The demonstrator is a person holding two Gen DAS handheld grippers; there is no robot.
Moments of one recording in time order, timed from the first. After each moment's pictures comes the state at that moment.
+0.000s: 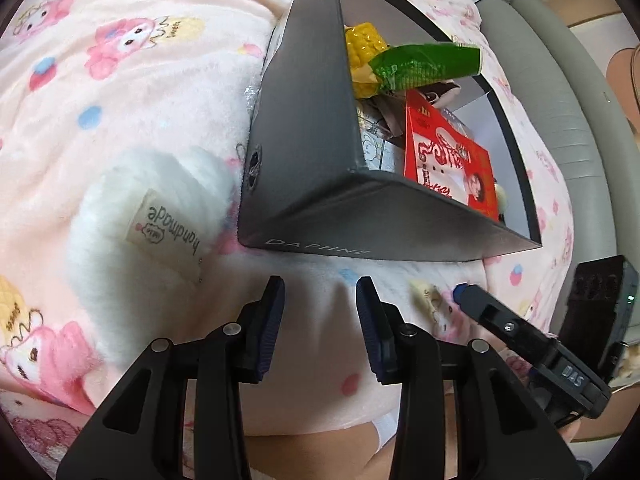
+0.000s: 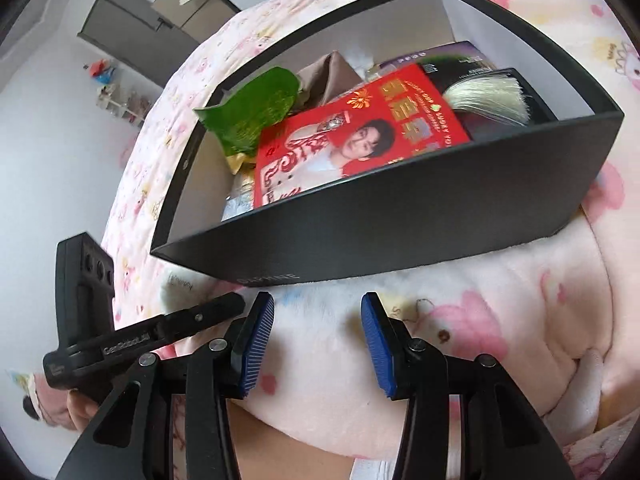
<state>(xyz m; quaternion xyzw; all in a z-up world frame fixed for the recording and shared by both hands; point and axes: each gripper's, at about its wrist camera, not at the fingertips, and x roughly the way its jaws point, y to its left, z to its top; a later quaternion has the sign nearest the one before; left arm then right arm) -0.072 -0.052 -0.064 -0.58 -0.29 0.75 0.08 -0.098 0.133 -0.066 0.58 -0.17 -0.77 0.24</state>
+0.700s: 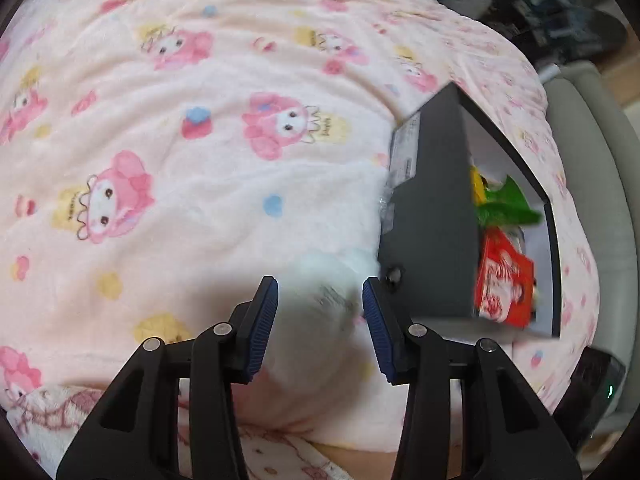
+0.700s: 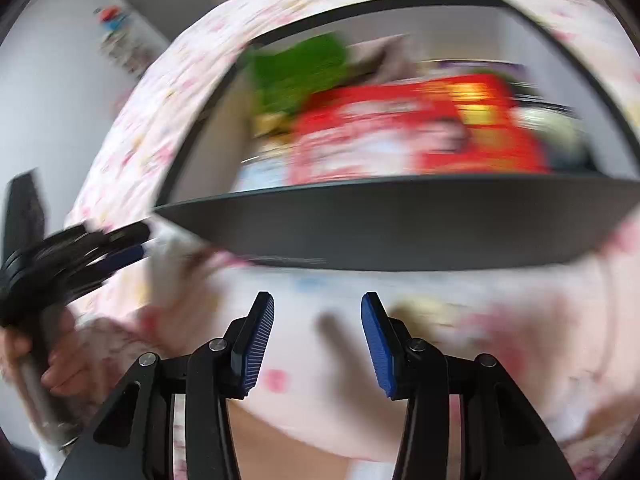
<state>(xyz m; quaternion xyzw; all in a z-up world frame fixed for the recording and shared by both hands) -0.056 -0.145 -0.027 -0.53 -0.33 0.77 -0.08 -0.090 0.071 -0.055 0.59 -0.07 -0.76 0.27</state>
